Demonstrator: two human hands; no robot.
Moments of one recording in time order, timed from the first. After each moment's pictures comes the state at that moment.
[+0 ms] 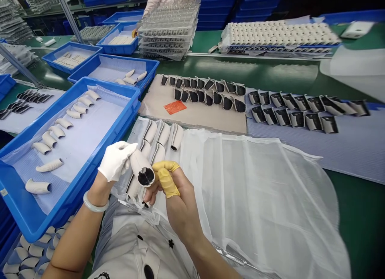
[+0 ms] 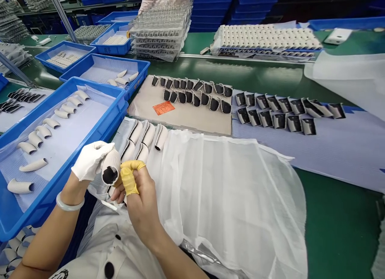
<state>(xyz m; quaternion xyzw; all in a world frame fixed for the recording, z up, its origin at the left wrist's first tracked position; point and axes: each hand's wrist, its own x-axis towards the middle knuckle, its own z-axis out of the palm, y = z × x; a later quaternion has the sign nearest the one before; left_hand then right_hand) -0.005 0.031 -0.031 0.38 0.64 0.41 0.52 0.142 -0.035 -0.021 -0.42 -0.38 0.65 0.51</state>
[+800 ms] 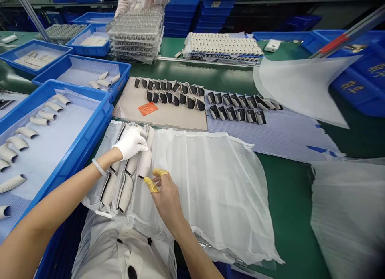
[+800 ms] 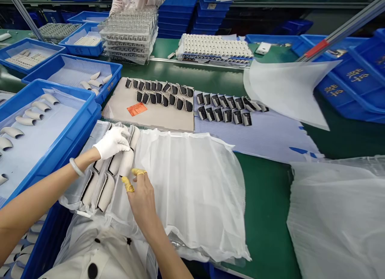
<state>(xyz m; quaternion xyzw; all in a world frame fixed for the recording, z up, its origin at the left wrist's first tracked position) 0.074 0.128 -0.079 0.88 0.40 0.13 0.23 0.203 -0.042 -0.107 -0.65 -0.61 0.26 0.37</state>
